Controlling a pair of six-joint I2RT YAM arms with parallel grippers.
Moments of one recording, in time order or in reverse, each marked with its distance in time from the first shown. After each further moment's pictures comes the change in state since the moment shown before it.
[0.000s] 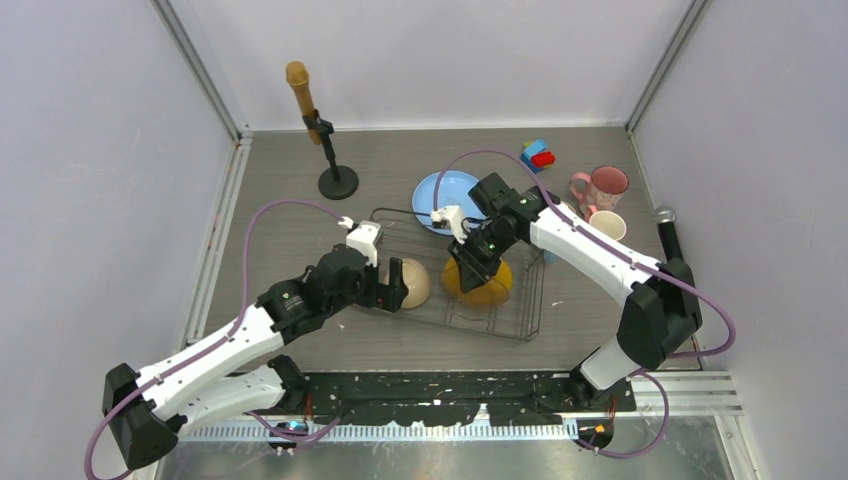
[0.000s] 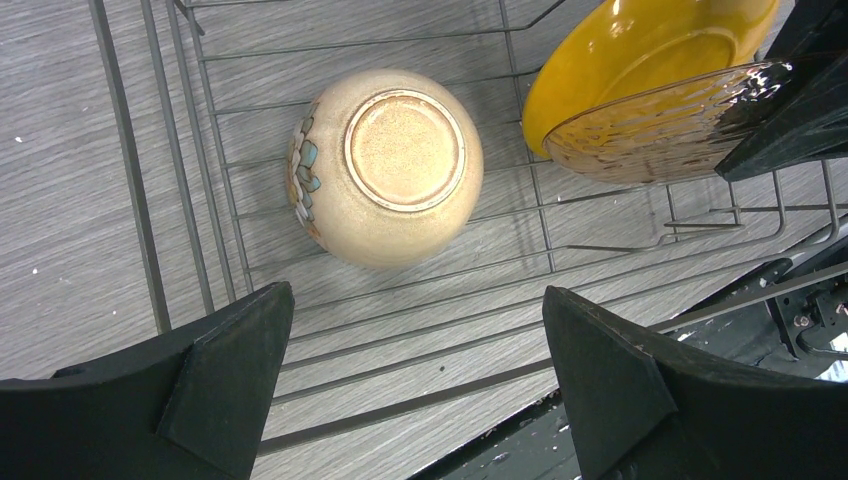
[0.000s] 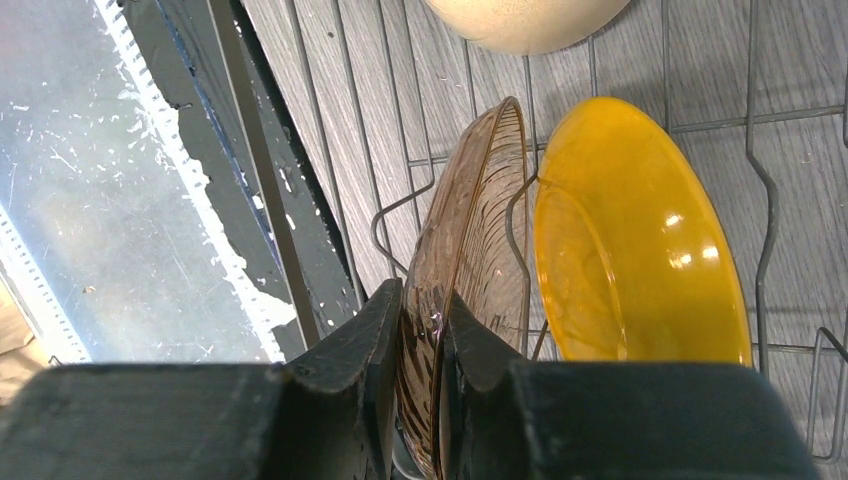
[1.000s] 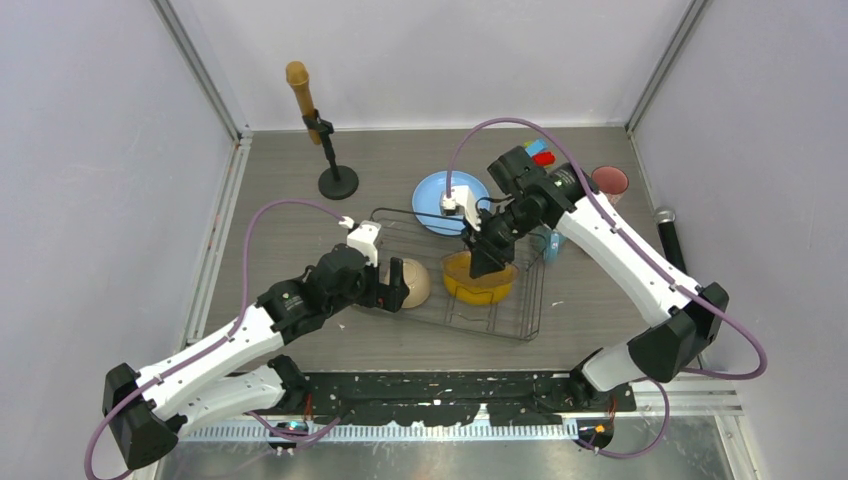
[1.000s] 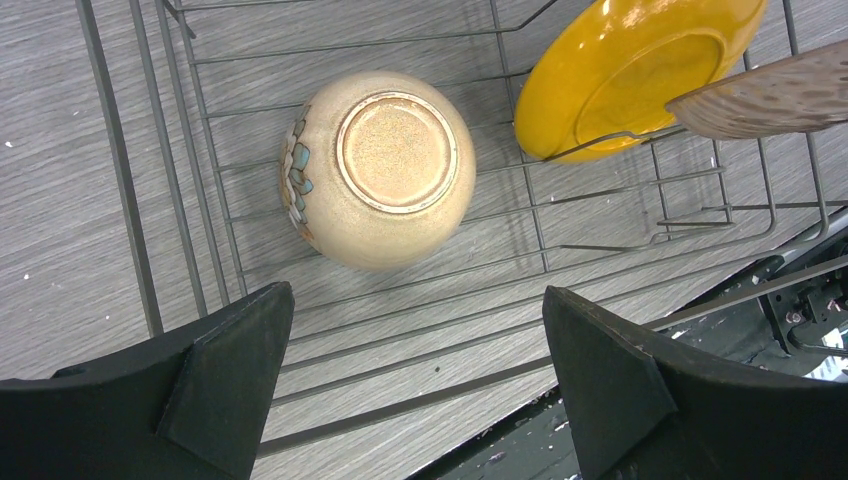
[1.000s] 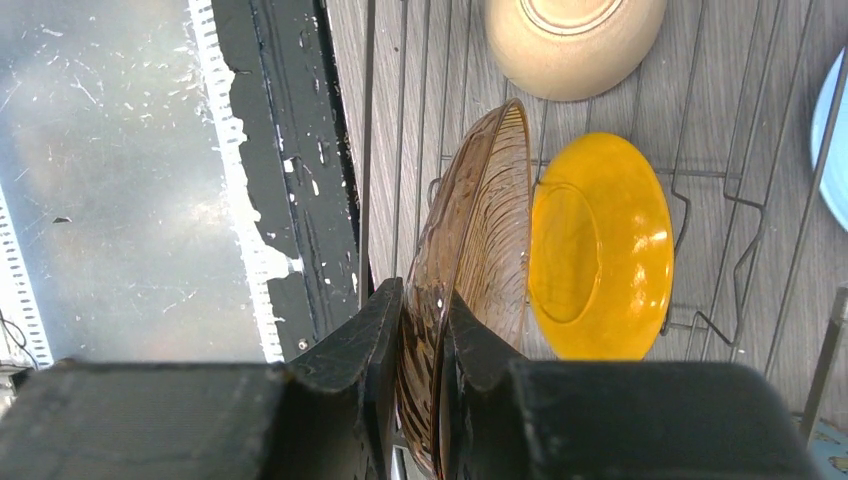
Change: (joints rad) left arm 0.000 0.000 0.000 0.007 0.012 0.002; right arm -0.014 -0.075 0.257 -0.274 -0.064 -0.235
